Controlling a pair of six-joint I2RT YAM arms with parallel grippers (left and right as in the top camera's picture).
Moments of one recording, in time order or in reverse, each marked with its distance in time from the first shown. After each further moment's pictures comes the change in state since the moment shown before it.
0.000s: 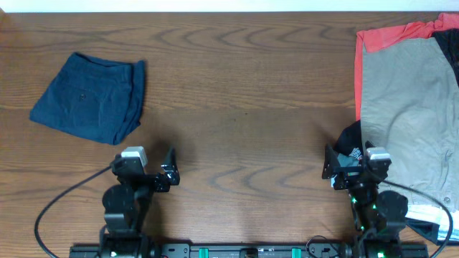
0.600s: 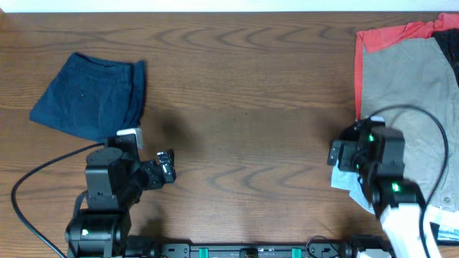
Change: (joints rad) left arm 0.000 0.390 0.536 -0.575 0.039 -0.002; right arm 0.000 0.808 0.487 -0.391 0.166 -0.001
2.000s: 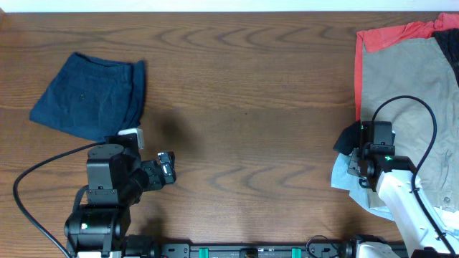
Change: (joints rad) left arm 0.000 0.034 0.014 -0.050 0.000 -0.002; right arm -0.059 0.258 0.011 -0.106 0.318 0.134
